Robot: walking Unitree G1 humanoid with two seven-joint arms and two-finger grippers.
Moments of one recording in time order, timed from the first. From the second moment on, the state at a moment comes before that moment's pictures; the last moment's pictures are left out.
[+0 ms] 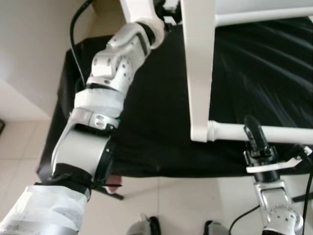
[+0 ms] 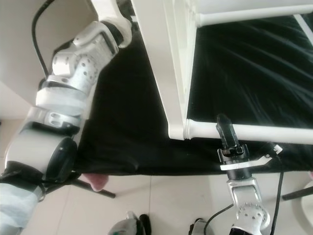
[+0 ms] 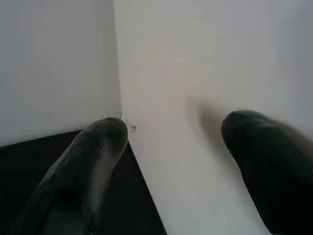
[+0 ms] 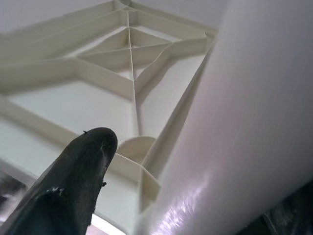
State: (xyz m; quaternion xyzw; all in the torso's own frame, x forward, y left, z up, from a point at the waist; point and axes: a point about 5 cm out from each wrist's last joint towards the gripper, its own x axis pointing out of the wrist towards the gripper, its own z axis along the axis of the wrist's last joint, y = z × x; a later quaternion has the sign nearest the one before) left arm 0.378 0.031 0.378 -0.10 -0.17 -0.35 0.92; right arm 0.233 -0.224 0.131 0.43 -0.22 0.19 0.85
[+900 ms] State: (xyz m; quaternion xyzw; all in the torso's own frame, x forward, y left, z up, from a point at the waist) left arm 0.392 0.026 0.355 -0.09 -0.12 -0.33 0.93; right arm 0.193 -0.262 0.218 0.07 -0.31 -0.07 0.95
